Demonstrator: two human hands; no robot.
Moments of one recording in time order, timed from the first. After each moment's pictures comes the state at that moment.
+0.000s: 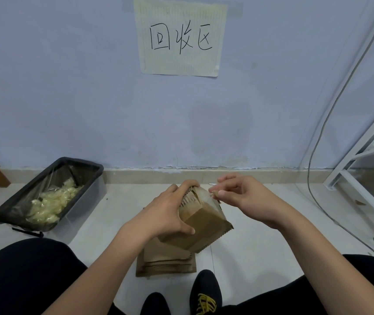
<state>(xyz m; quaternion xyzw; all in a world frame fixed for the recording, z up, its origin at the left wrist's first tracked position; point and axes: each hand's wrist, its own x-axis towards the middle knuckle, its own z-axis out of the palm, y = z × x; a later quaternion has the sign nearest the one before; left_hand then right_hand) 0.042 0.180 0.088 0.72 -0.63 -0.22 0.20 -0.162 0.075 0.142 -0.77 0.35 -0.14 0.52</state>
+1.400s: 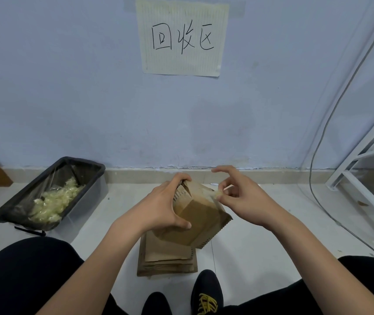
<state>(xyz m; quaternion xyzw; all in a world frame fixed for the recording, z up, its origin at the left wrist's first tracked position) 0.058 0.182 0.097 0.72 -0.61 -0.24 0.23 -0.154 0.079 0.136 -0.81 0.37 -0.18 0.42</state>
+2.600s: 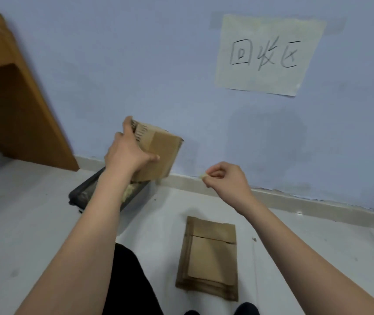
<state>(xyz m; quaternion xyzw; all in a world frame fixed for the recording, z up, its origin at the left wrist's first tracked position) 0.256 0.228 0.177 0.91 -0.25 -0.05 0.33 0.050 0.087 0.132 -0.75 0.36 -0.22 0.50</state>
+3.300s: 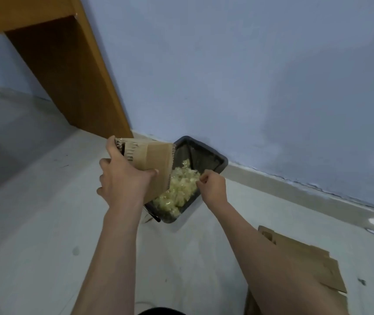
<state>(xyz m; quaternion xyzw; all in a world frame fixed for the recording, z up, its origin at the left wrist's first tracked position) 0.390 0.315 0.074 0.93 0.03 -0.01 0.36 0.359 0.132 -0.083 -0.83 0.35 -0.12 0.42</state>
